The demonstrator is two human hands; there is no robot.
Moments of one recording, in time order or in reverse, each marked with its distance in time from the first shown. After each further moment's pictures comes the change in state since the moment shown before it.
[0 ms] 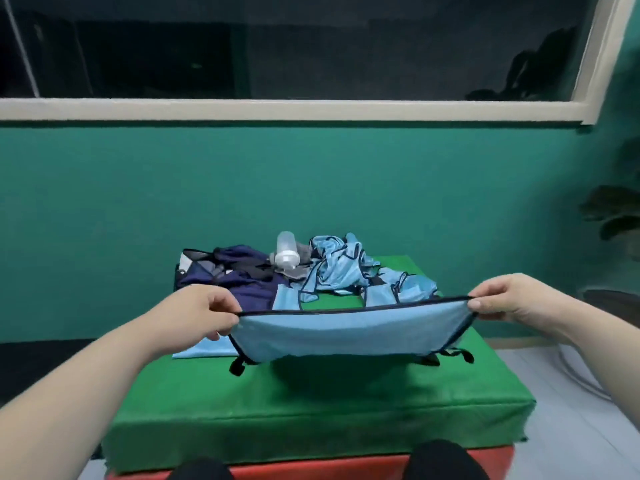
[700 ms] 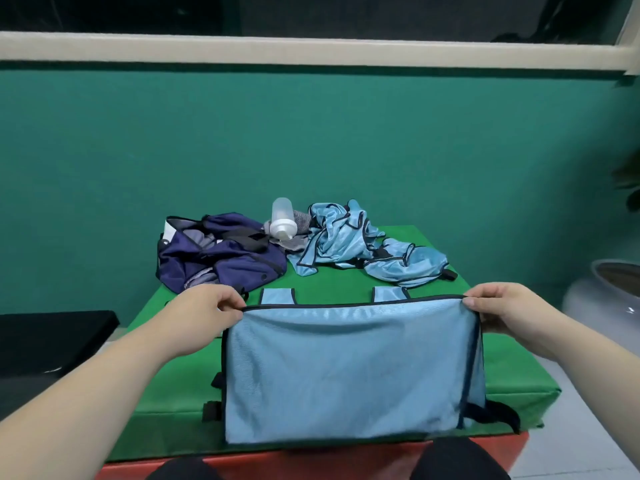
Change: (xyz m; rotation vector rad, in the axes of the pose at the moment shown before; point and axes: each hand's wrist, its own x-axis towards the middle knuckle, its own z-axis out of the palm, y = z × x) left_hand 0.062 -0.050 0.062 0.199 0.068 -0.033; right_hand 0.045 0.071 0.045 0.118 0.085 0.144
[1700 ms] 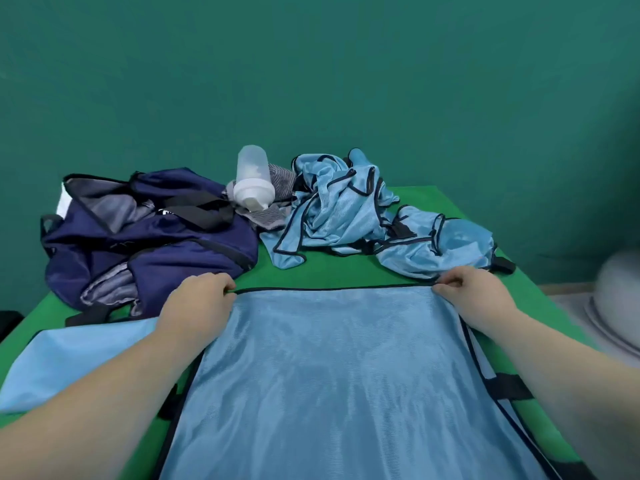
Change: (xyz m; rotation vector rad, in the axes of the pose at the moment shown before) left_hand 0.243 -0.089 0.171 0.284 0.073 -0.049; right_hand 0.257 0.095 0.064 -0.748 0.266 0.015
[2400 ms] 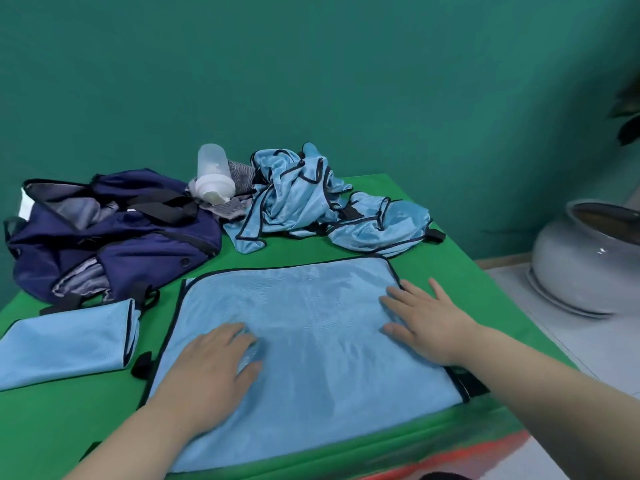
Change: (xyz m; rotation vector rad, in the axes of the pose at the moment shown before) left_hand -0.147 0.062 0.000 0.089 -0.275 0.352; right_hand -0.114 0.034 -0.018 -0.653 -0.353 -0.469
